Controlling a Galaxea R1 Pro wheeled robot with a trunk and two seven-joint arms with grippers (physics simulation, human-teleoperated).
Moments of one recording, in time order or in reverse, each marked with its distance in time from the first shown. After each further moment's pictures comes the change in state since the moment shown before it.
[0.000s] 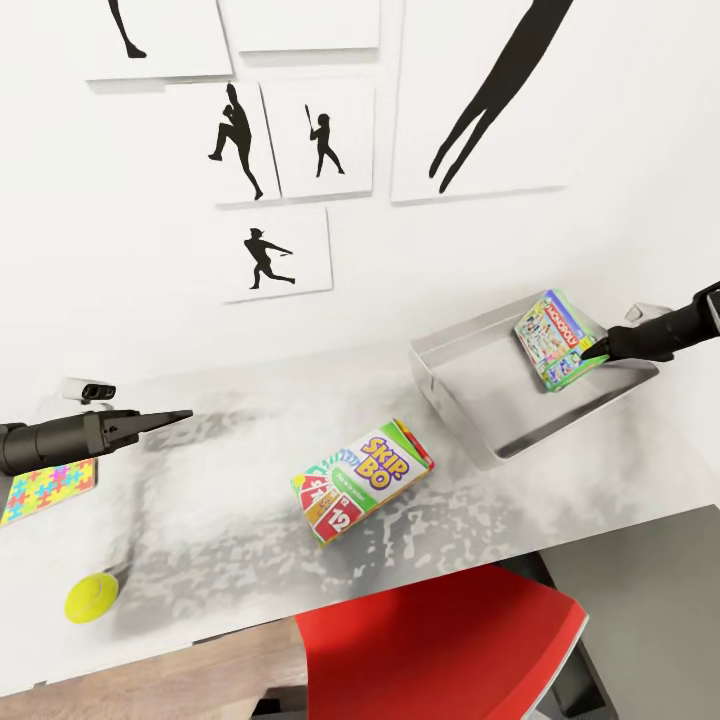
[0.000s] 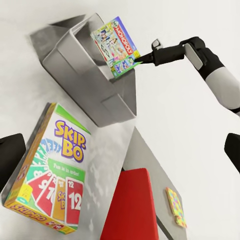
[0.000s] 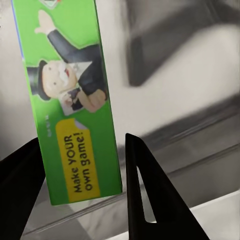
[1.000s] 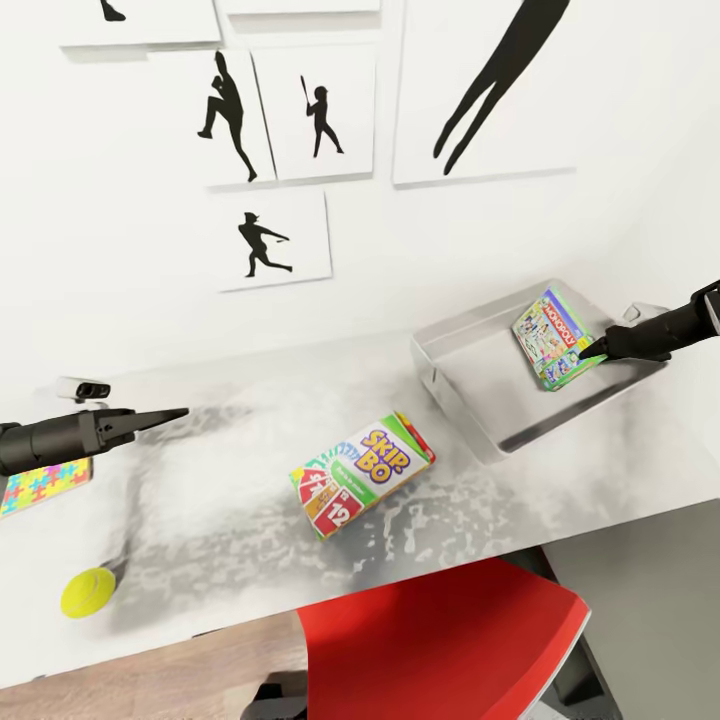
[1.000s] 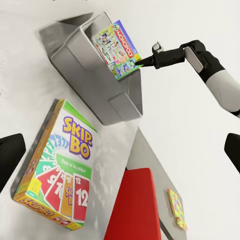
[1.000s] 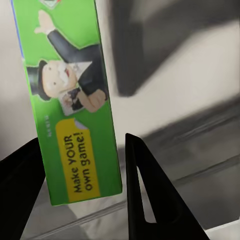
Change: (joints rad) left arm 0.000 0.002 0.016 0.000 0.000 0.000 0.000; right arm 0.000 0.004 0.000 0.000 -0.003 0.000 0.000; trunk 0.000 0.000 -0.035
